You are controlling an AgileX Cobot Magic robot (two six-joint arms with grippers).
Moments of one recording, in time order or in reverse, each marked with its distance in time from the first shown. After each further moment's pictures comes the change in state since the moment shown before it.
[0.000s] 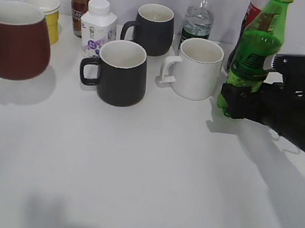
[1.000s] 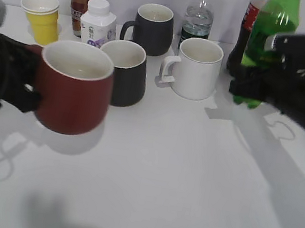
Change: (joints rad) left arm -0.365 -0.134 0.006 0.059 0.196 0.000; right arm 0.001 -0.001 -0.094 0.057 0.033 -0.099
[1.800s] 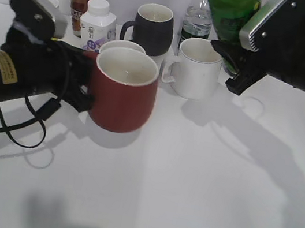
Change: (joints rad) left arm -0.050 0.338 -0.125 0.097 -0.315 -0.068; right arm 0.003 -0.179 -0.077 -0.582 0.070 -0.163
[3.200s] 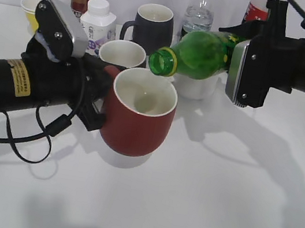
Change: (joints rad) left arm -0.043 0.032 -0.024 0.168 -0.042 -0.007; right arm 0.000 0.000 -0.035 -0.180 0.106 -0.611
